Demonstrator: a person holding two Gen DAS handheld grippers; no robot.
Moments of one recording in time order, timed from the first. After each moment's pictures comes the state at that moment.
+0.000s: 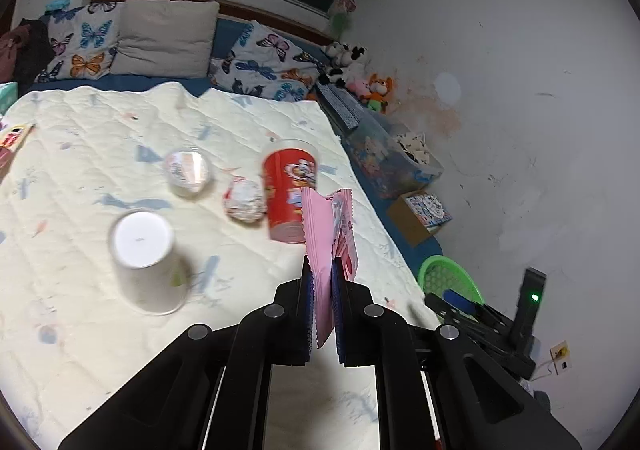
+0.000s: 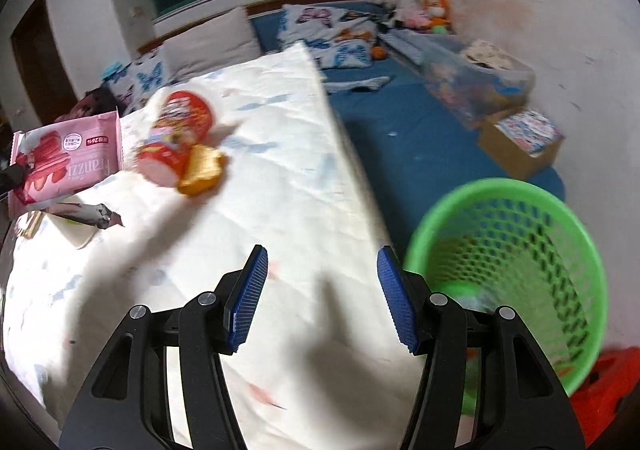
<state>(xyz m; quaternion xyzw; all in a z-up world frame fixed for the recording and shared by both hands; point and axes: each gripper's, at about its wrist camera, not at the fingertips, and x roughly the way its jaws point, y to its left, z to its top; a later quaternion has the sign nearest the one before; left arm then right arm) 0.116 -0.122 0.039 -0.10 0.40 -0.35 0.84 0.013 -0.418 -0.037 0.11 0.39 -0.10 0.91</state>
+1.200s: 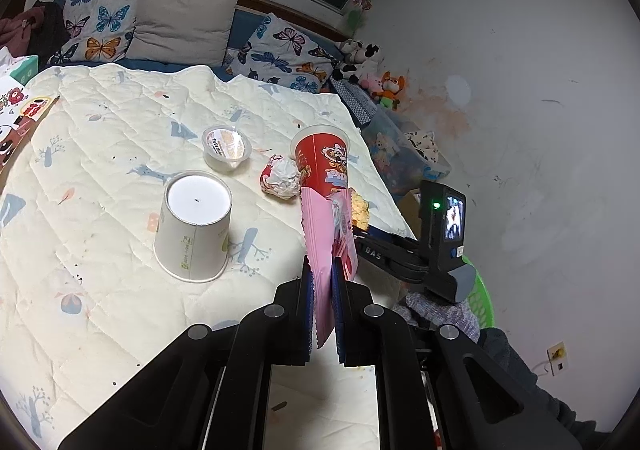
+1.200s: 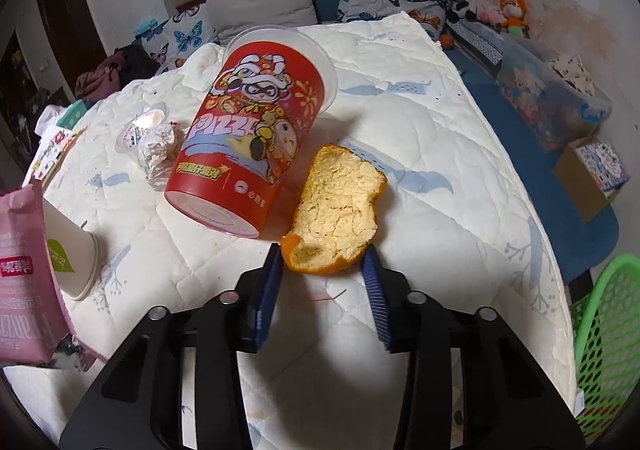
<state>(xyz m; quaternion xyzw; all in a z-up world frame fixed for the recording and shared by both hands) 0.107 -0.082 0.023 -0.12 0.42 -0.34 0.83 0.146 -0.359 -0.076 0.09 0.42 -0.04 0.90</state>
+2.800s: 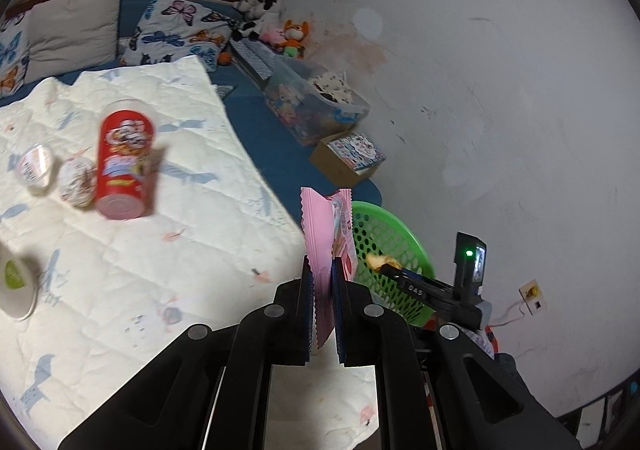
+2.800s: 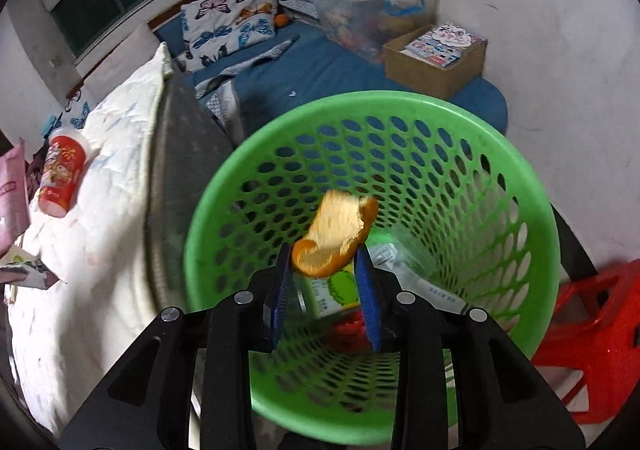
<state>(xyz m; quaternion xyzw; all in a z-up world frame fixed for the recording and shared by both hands) 0.059 -0.275 0.040 -0.03 0.43 -0.48 0.77 -0.078 -0.578 -0.092 0.23 0.41 -0.22 0.85</state>
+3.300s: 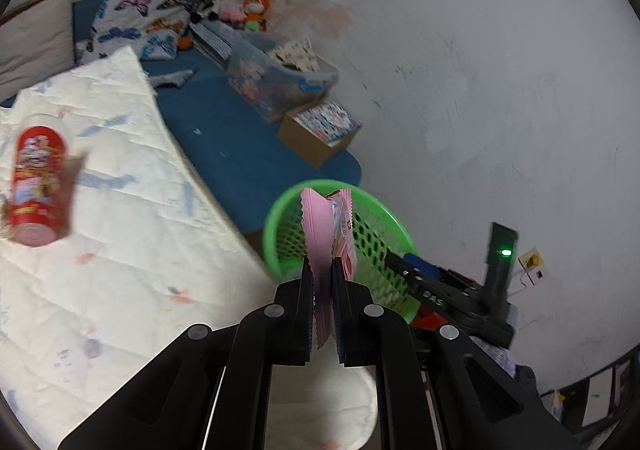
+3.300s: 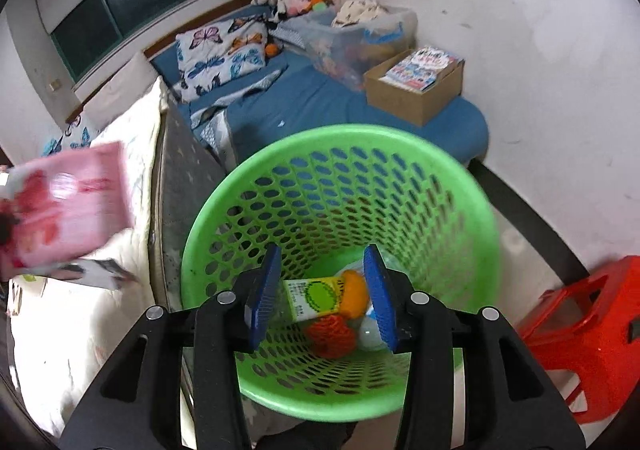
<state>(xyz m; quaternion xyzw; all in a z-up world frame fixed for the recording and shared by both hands) 0.036 -0.374 0.023 0.02 0.45 -0.51 0.73 -0.130 -0.586 -0.052 0.23 0.35 -0.25 0.87</state>
